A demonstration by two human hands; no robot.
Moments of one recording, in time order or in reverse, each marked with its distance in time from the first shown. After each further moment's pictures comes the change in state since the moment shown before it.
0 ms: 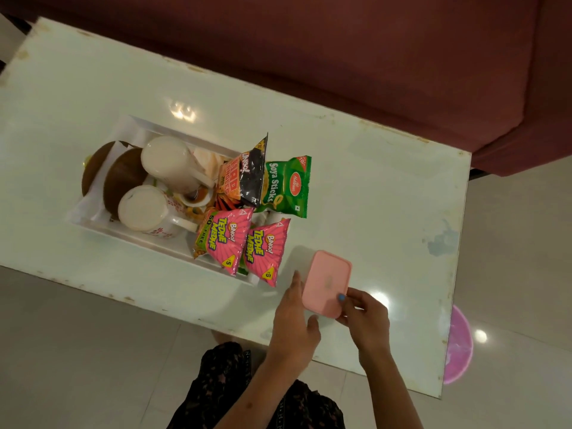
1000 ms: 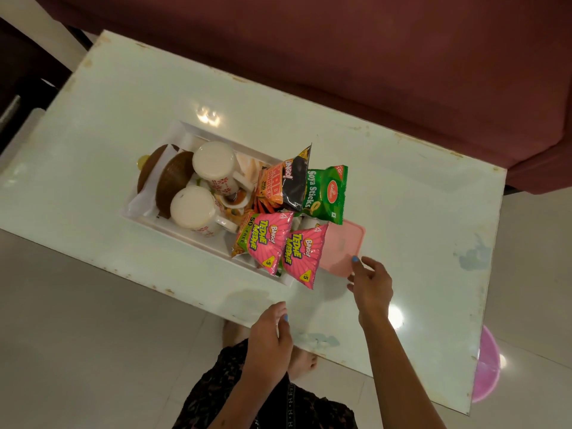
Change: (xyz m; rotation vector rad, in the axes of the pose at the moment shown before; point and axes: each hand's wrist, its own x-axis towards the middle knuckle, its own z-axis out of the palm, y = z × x) left_hand -0.030 -0.054 -0.062 -0.053 0.185 -0.079; right_hand 0.019 -0.046 0.061 0.075 0.106 -0.069
